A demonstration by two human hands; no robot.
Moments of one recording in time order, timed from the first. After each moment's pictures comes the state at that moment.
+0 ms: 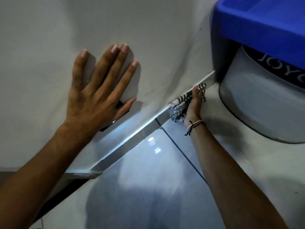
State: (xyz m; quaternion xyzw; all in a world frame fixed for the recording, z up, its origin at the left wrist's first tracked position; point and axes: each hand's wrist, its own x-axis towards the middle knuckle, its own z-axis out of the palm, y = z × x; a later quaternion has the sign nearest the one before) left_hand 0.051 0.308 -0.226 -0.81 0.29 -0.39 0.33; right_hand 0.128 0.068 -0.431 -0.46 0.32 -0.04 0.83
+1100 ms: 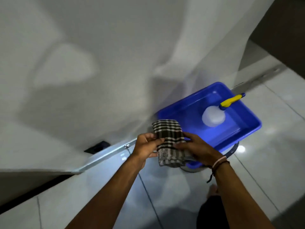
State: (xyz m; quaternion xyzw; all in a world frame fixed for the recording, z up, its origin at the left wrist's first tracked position) left_hand 0.035 0.031 -0.021 -0.66 -0.30 0.24 -0.65; right_hand 0.058 -0.169 -0.031 -0.67 0.16 0.34 0.64
